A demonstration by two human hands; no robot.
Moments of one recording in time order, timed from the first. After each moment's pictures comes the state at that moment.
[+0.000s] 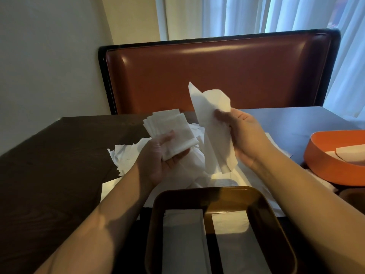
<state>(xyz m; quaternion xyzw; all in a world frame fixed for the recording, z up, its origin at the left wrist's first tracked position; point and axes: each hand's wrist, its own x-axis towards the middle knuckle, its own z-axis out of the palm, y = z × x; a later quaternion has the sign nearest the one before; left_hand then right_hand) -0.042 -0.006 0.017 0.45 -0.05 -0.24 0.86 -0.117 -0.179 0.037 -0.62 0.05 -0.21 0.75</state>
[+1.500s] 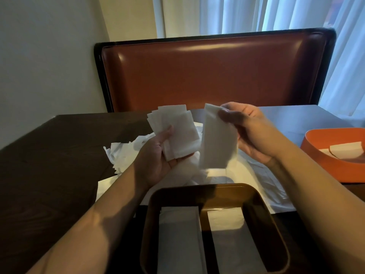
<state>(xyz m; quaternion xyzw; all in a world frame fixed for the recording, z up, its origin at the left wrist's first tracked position) -0.043 -0.006 0.014 0.44 -0.10 -0.31 0.84 -0.141 -0.195 0.055 -0.65 -0.09 -0.12 0.75</state>
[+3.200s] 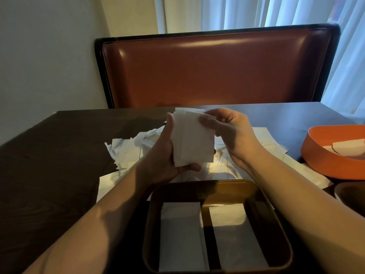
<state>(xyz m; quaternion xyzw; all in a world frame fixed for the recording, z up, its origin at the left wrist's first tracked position) -0.046 -0.007 0.010 0.47 -0.24 -0.45 0.72 -0.111 -0.170 0.025 -0.71 0.01 -0.27 0.66</state>
